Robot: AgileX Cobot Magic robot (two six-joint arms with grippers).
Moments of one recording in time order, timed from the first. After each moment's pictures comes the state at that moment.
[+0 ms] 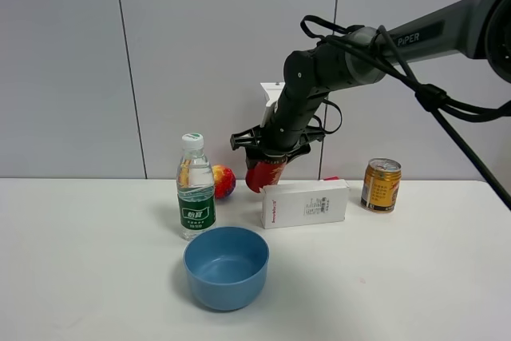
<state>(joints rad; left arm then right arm) 0.17 -0.01 -0.51 -0.09 1.06 0.09 0.48 2.38 -2.00 -0.13 0.57 0.17</state>
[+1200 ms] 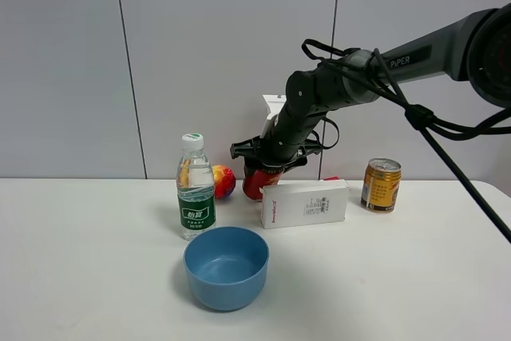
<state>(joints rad) 0.17 -0.01 -0.51 -0.09 1.06 0.09 0.46 2.43 -2.00 -0.07 0.48 0.15</state>
